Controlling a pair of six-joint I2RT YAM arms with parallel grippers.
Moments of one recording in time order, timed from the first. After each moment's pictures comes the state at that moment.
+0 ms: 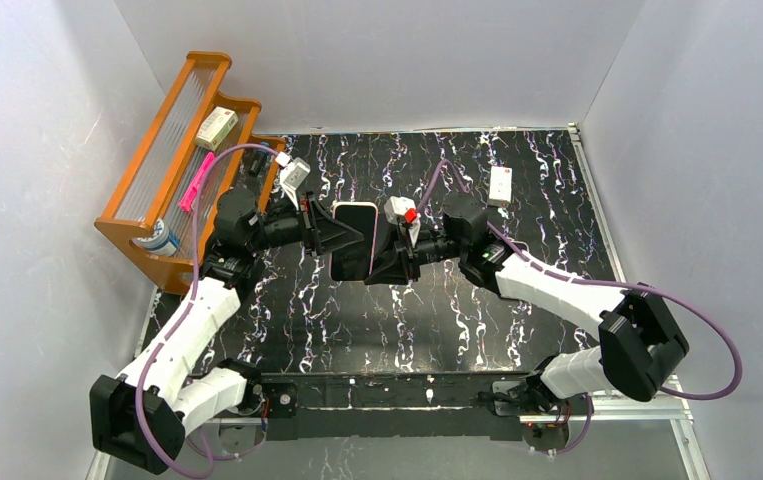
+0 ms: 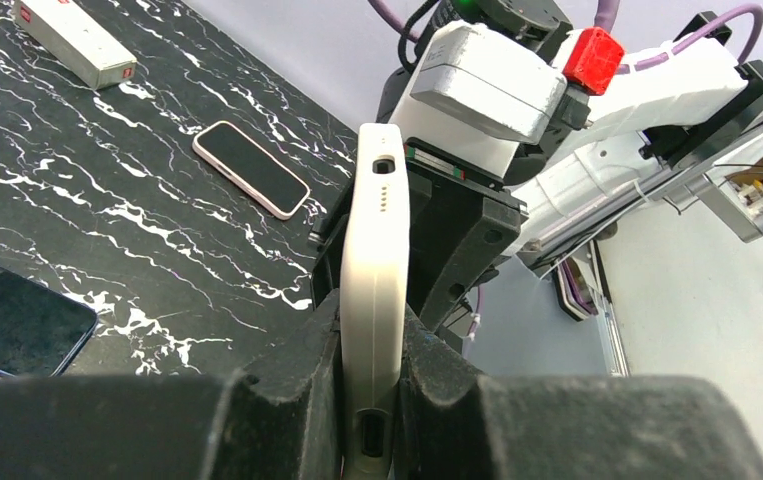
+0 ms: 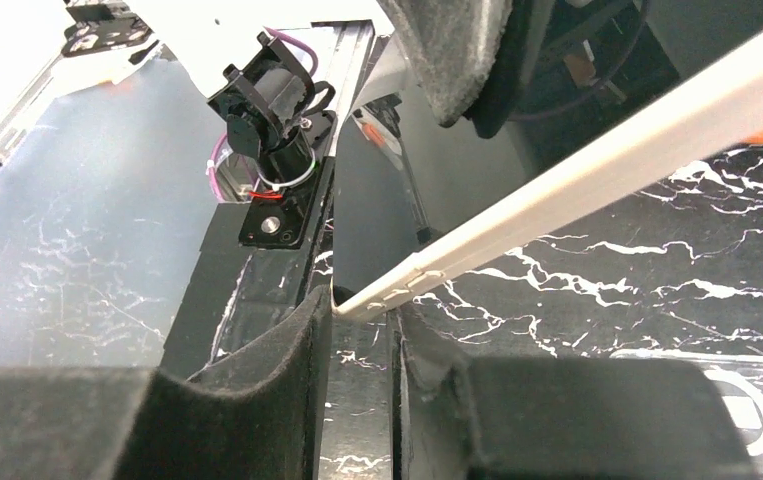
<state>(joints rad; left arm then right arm) -0.34 1.02 0.81 0.22 0.97 -0.61 0.78 1.36 0.86 0.34 -1.00 0.03</state>
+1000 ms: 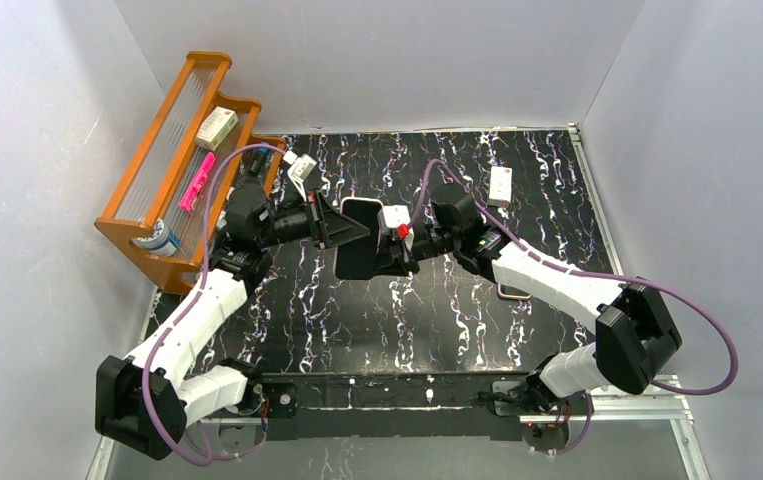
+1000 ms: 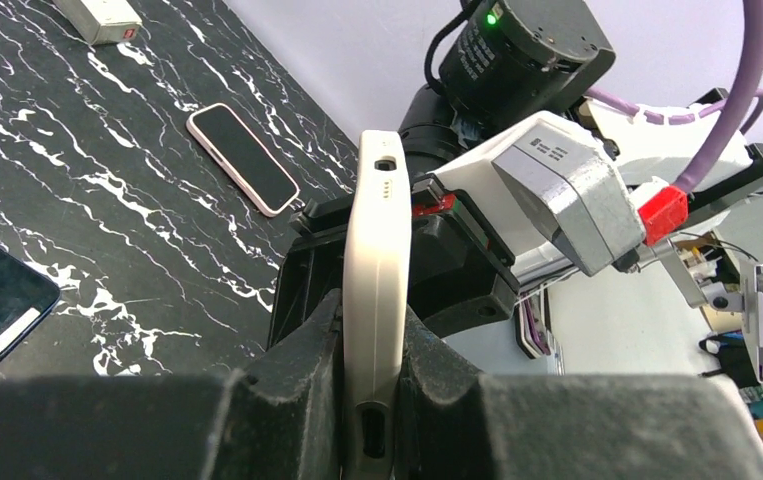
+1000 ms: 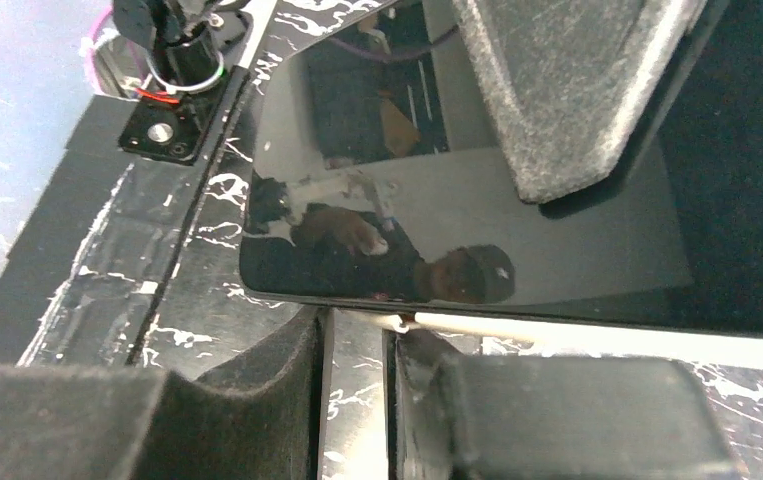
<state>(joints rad) -0.37 1.09 0.81 0.25 0.91 -0.75 0.77 1.41 0.98 0.04 -0.96 -0.43</state>
